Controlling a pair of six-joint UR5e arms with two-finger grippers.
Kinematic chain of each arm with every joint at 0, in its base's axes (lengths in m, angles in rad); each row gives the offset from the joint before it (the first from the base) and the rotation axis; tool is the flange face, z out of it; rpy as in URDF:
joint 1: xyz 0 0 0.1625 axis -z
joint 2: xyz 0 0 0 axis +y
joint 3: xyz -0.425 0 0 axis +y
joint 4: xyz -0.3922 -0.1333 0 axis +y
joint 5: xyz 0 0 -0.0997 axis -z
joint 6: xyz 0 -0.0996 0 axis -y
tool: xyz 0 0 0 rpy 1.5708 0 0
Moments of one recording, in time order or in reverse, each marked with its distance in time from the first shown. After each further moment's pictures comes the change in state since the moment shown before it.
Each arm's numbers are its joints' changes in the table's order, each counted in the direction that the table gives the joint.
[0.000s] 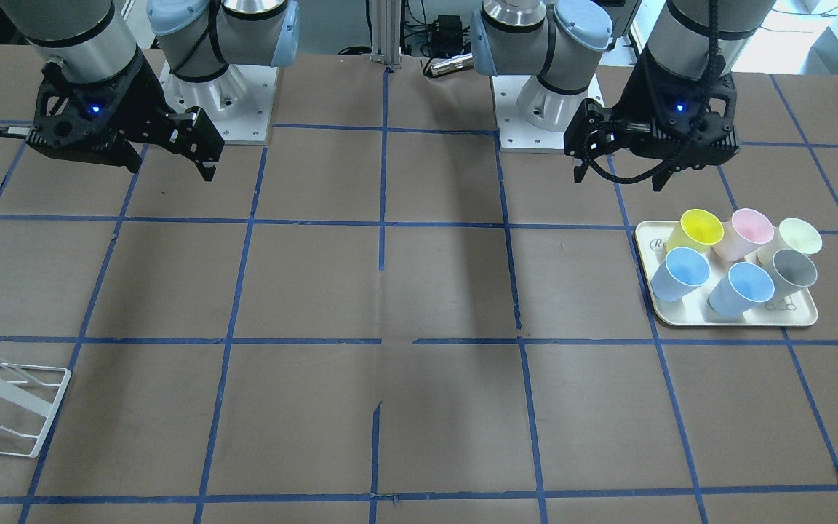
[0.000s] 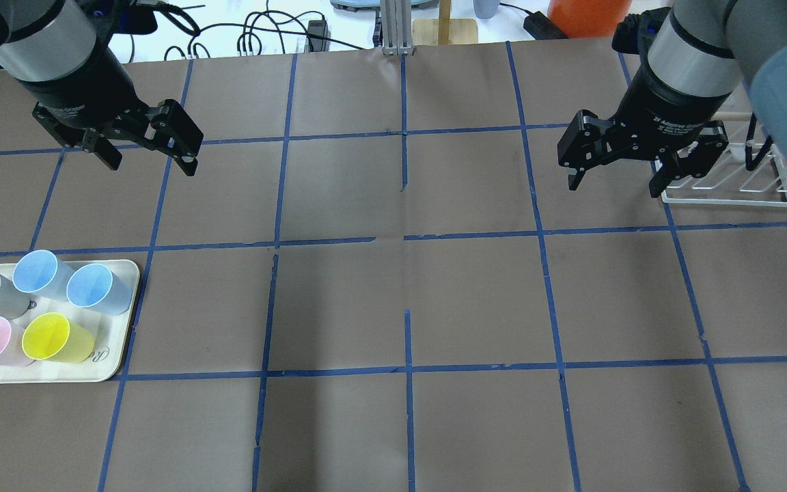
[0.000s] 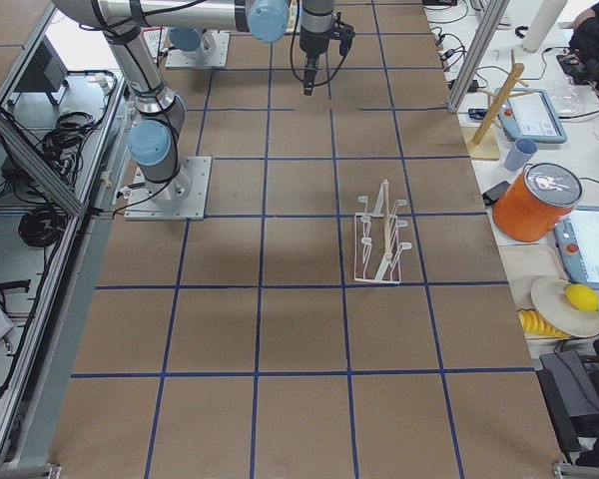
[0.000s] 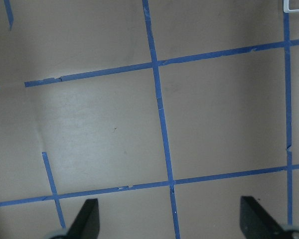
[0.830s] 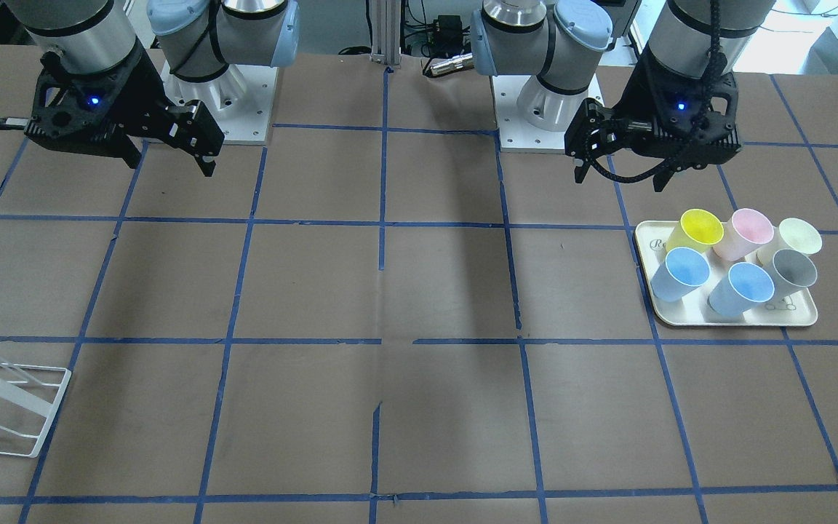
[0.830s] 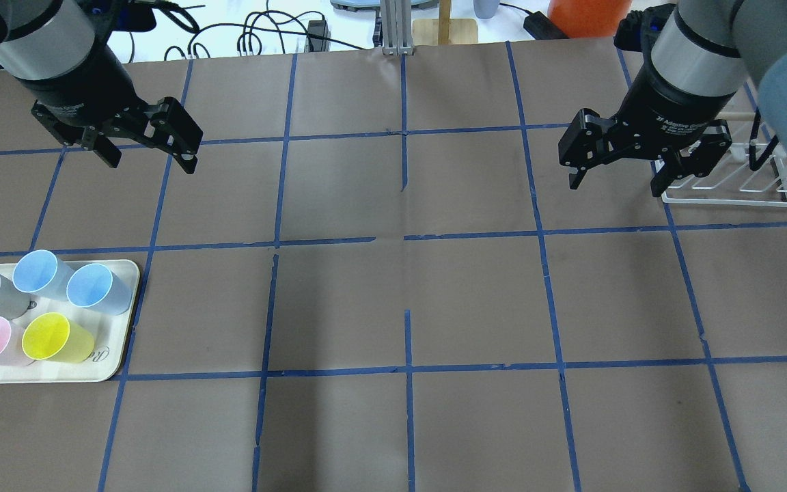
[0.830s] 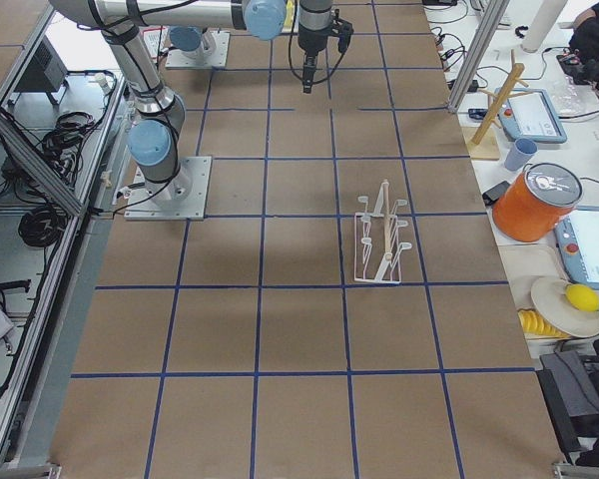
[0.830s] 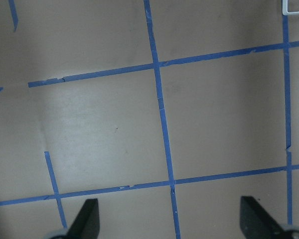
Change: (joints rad) left arm 0.000 -0.001 -0.001 -0.006 0.000 -0.001; right arm -0.001 0.015 -0.001 0.000 0.001 -0.001
